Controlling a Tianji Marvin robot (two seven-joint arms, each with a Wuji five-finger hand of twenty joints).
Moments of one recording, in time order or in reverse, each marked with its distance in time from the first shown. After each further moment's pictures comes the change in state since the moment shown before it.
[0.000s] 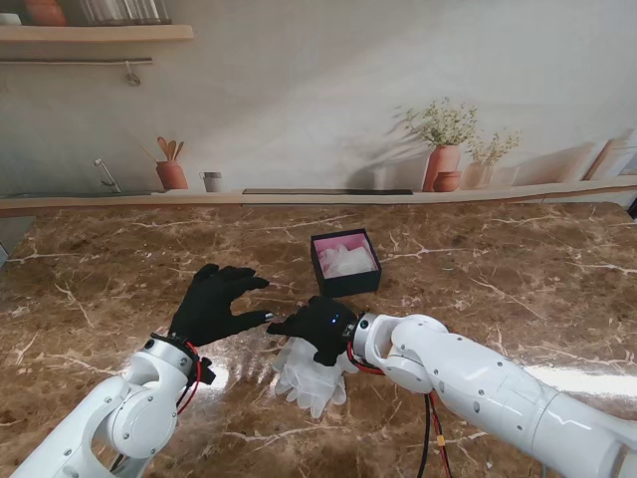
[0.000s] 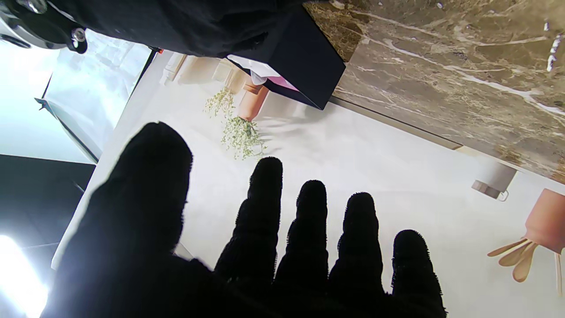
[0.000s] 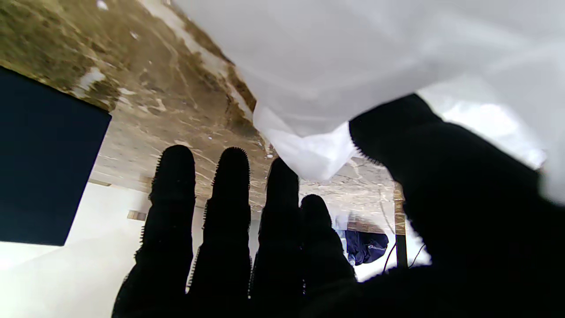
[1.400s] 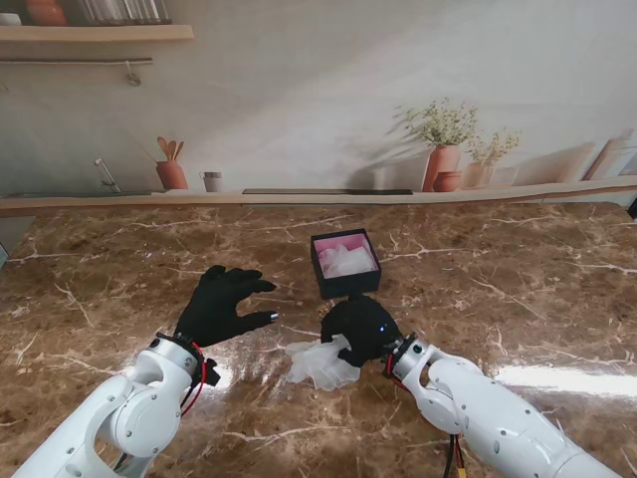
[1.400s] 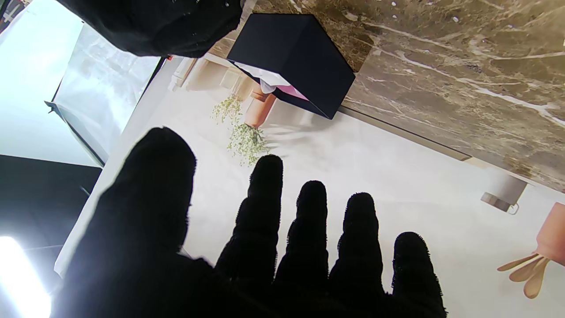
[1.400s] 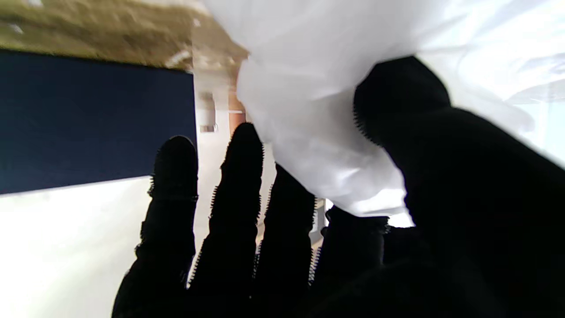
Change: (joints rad) left arm -0.011 0.002 0.018 -0.004 -0.017 0.003 -0.028; right arm -0.259 -0.018 0.305 0.132 -0.064 -0.084 -0.532; left_hand 0.027 0.041 -0.044 0.011 0.015 0.000 0.000 0.016 0.000 0.000 -0.011 0.000 0.000 -0.001 -0.001 -0.006 -0.001 0.001 -0.034 0.001; right_hand 0.040 -0.136 0.013 -0.170 0.656 -0.453 0.808 0.379 0.313 -0.068 0.044 0.276 0.153 -0.067 0.162 0.160 0.055 -0.006 0.204 0.053
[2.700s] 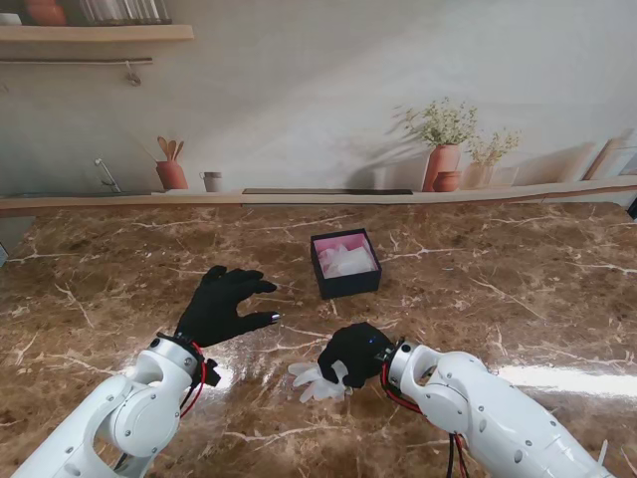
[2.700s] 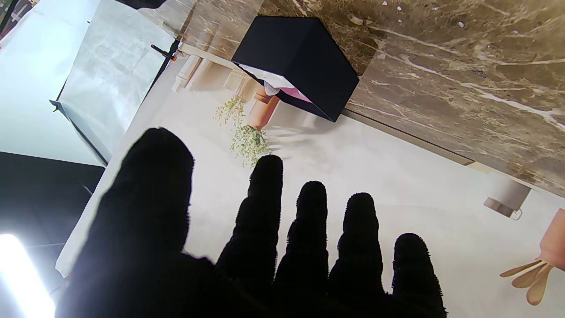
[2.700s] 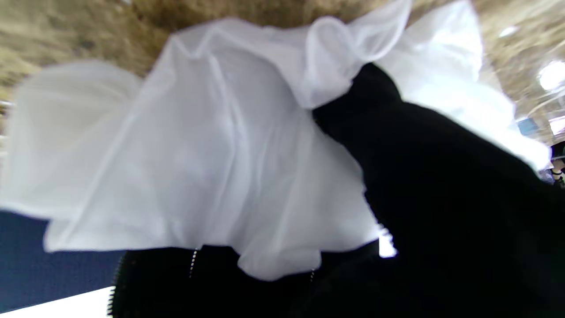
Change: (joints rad) left arm 0.000 0.001 -0.001 -0.001 -0.014 -0.009 -0.010; right arm -0.113 0.052 0.131 -0.269 0.115 -0.053 0.601; left_hand 0.022 0.021 -0.071 0.005 0.000 0.000 -0.001 0.000 0.000 0.000 -0.011 0.000 0.000 0.000 0.000 0.000 -0.001 0.000 -0.025 0.013; right_hand 0.165 -0.014 -0.019 0.038 0.073 0.075 0.006 -0.116 0.253 0.045 0.076 0.194 0.397 0.038 0.318 0.158 0.474 -0.025 0.219 -0.159
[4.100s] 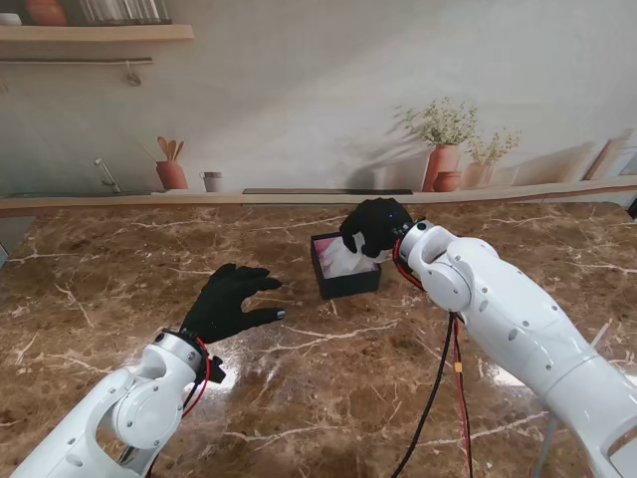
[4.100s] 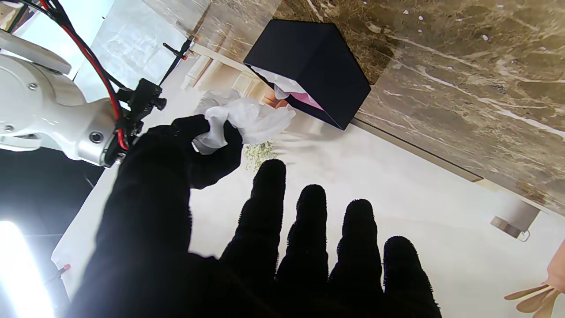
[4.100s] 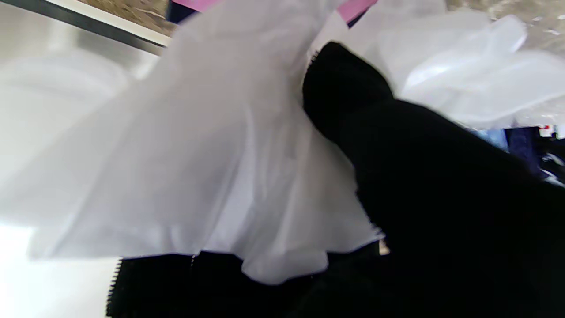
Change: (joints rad) left arm -0.030 -0.001 0.016 0.011 -0.067 0.001 -0.037; right arm 0.409 -0.044 -0.019 0.157 0.047 0.165 0.019; left_hand 0.044 0.063 -0.142 0.014 -0.004 0.026 -0.049 -0.030 -0.028 -0.002 -0.004 -0.012 -0.039 -0.013 -0.014 -0.046 0.027 -0.086 -0.049 -0.164; right_hand 0.029 -0.013 -0.001 0.000 0.009 0.004 0.045 -0.162 0.048 0.009 -0.002 -0.011 0.031 0.005 0.009 -0.007 0.047 0.000 0.026 0.000
